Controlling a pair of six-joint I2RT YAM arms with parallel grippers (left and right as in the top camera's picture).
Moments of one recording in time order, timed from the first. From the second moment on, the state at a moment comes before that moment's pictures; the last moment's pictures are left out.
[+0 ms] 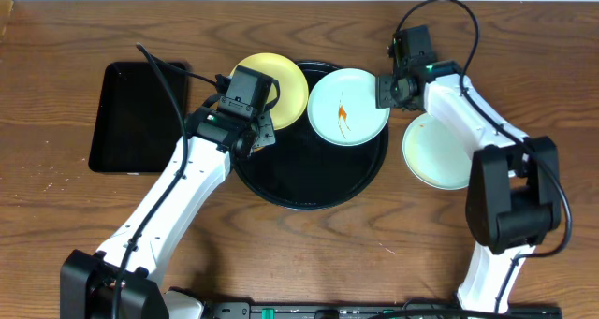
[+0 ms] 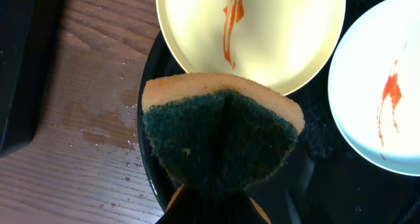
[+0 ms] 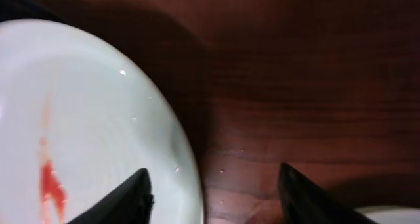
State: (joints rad) left arm -0.38 1.52 1.19 -0.79 -0.17 -0.56; right arm 0.24 2.05 1.49 -0.59 0.02 0.20
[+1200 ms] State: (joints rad) left arm -0.38 1.52 1.19 -0.79 -0.16 -0.56; right arm 0.35 2.05 1.51 -0.98 -0.14 0.13
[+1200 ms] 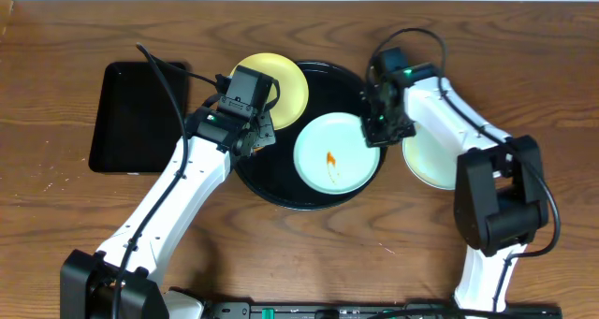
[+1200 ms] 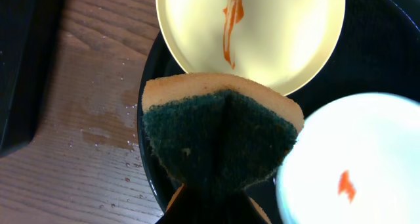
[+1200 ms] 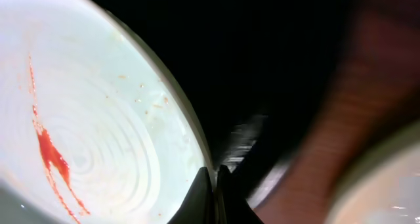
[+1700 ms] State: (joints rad) left arm -0.38 1.52 1.19 -0.79 -0.13 -0.56; right arm 0.48 2.05 1.50 -0.91 -0.16 0.33
